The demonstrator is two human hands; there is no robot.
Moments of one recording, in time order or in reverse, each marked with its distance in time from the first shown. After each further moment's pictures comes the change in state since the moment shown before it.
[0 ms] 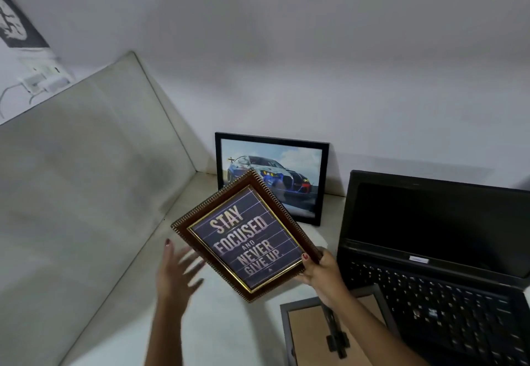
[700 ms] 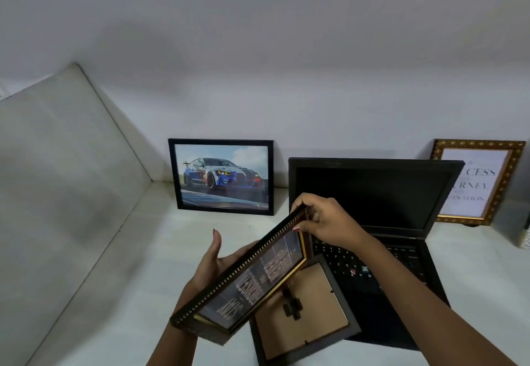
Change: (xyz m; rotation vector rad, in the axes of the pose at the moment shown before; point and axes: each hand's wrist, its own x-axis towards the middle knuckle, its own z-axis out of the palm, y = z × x) left_hand -0.040 -0.050 0.084 0.018 -1.177 -0.716; right_hand -0.114 -0.138 -0.045 -0.966 -0.218 -0.613
